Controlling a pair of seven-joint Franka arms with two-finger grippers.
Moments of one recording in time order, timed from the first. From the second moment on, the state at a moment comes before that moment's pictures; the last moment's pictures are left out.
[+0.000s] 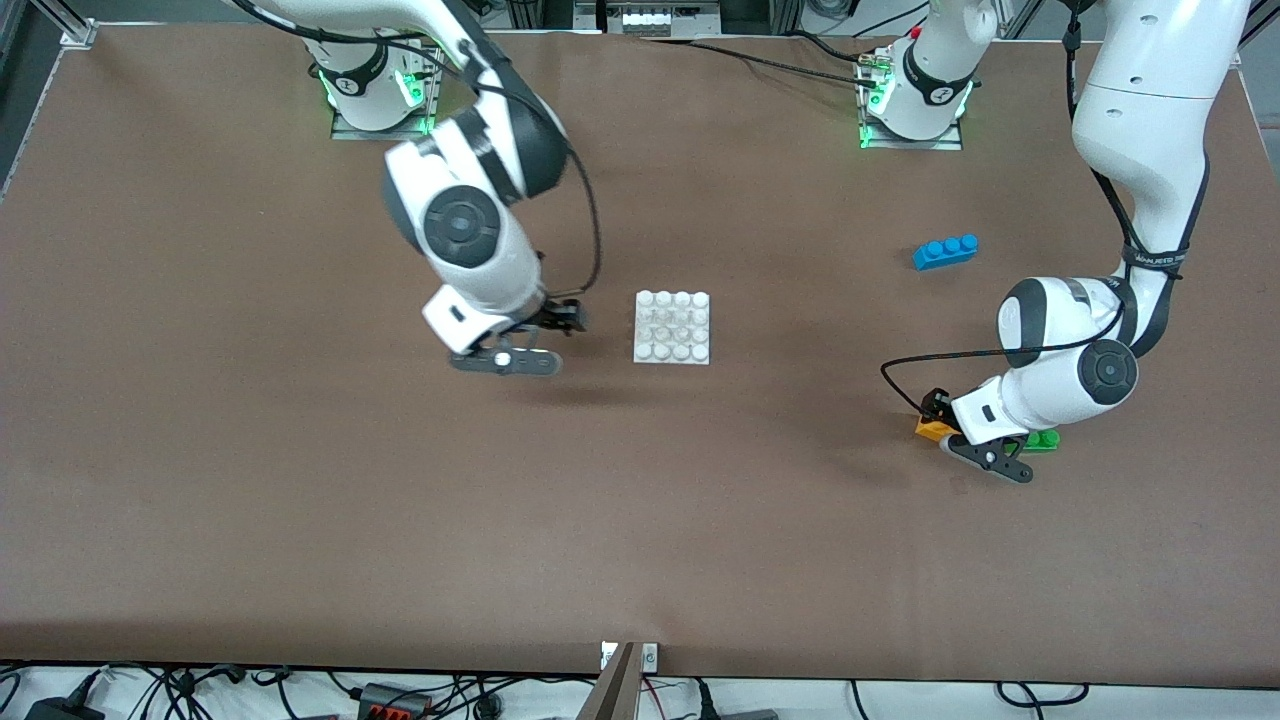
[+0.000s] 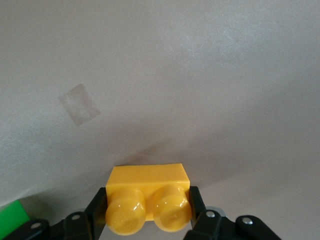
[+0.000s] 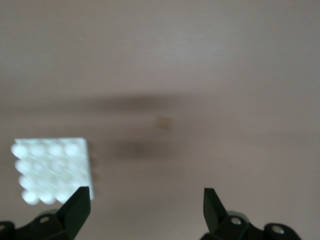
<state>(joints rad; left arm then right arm) 0.06 0.62 -0.10 -1.81 -0.04 2.39 0.40 0.64 0.46 -0.11 -1.47 0.10 1.81 0.53</state>
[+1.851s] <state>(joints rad) -0.18 0.57 -0.45 -1.80 -0.13 2.26 -0.50 -0.03 -0.12 -0.06 -1.78 -0.03 1.61 -0.10</state>
